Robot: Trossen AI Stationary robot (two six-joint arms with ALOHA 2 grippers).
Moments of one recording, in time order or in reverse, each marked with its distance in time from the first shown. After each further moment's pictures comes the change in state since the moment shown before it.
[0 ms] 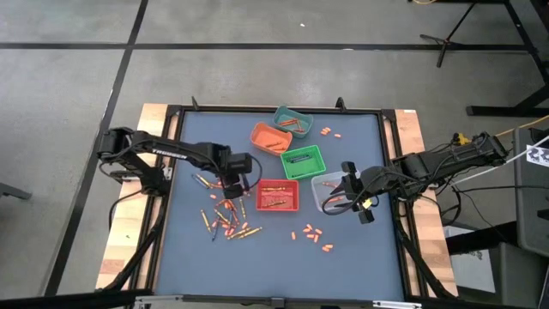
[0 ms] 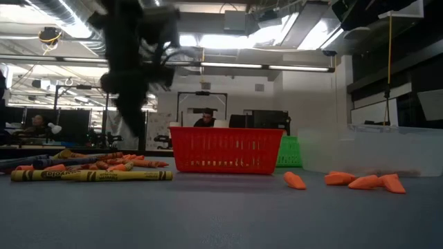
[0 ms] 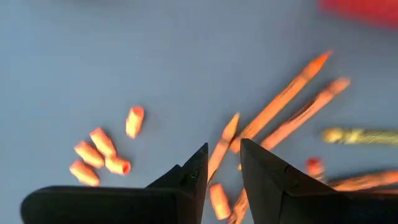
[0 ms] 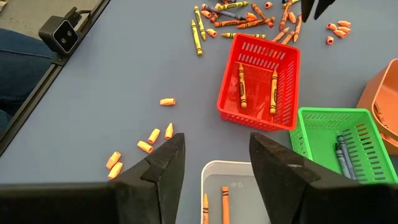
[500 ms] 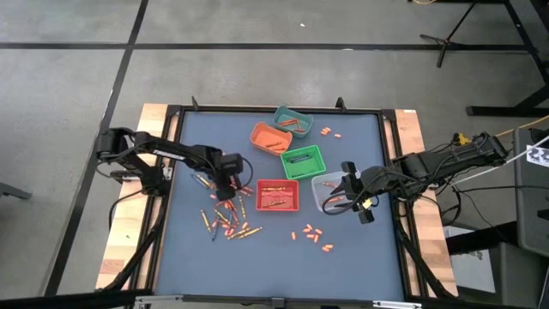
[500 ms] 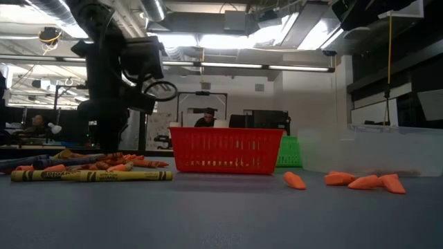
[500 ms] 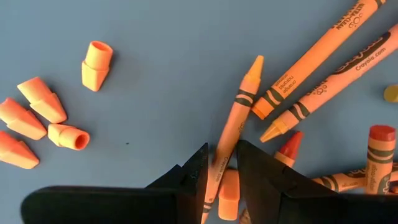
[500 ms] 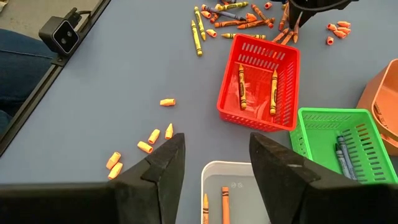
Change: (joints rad) left arm 0.077 -0.005 -0.224 0.181 0.103 -0.001; right arm 0.000 0.000 0.000 0.002 0.000 0.000
